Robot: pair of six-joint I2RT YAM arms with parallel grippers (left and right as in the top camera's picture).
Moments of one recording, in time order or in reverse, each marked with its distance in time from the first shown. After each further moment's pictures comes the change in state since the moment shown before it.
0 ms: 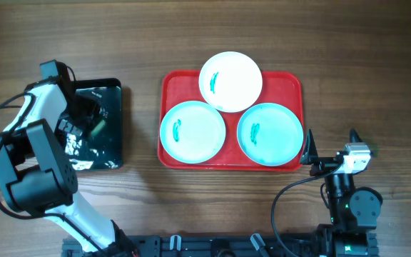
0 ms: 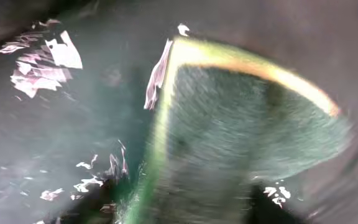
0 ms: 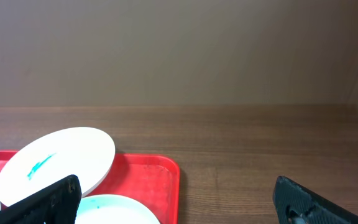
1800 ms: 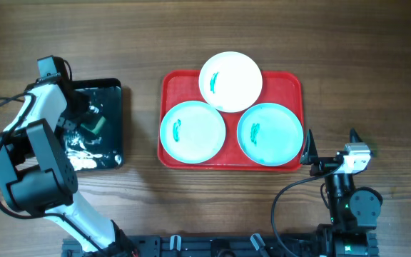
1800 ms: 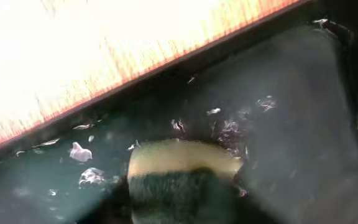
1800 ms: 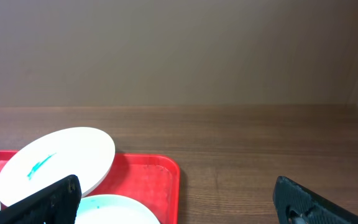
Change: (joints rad) left arm 0.001 0.000 -0.001 0.127 -0.169 0.003; right arm 0.000 0.000 0.000 0.000 0.000 0.000
